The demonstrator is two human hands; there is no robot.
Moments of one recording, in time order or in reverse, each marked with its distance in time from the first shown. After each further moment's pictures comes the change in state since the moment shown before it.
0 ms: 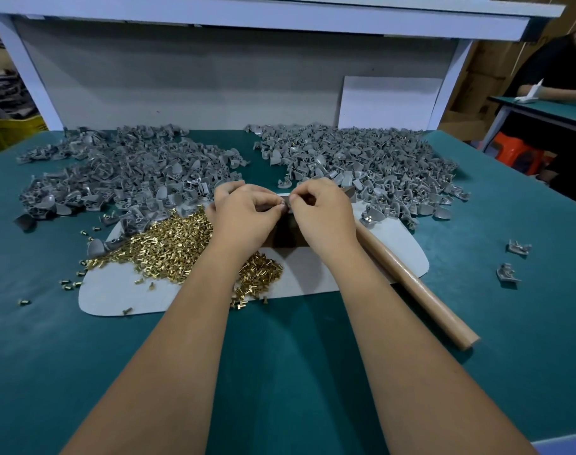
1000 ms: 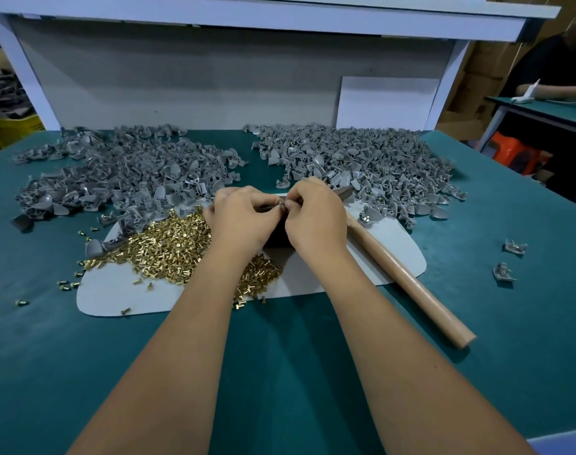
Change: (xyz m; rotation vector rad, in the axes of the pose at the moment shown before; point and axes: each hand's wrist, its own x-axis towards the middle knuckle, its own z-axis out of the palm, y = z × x) left_hand -0.005 0.003 0.002 -0.001 0.071 0.040; right_hand -0.006 -0.009 0.009 -0.236 0.091 -0.058
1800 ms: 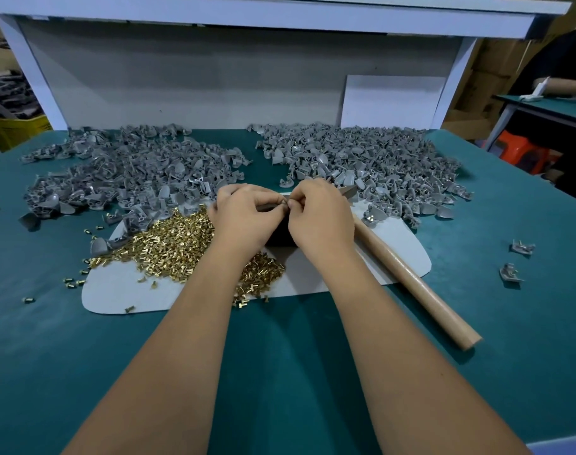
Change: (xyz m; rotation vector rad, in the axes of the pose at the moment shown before) left_hand 0.003 -0.004 0.000 -0.064 -0.101 -0.033; right_hand 0.001 0.002 -0.003 -0.121 -0.048 -0.059
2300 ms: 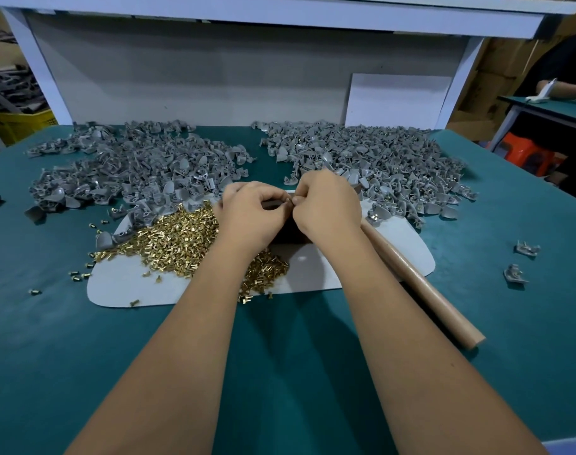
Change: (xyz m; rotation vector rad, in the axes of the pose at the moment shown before) left_hand -0.005 0.006 -0.002 0.061 0.050 0.016; right_hand 0.011 -0.015 -0.017 -0.135 -0.150 0.106
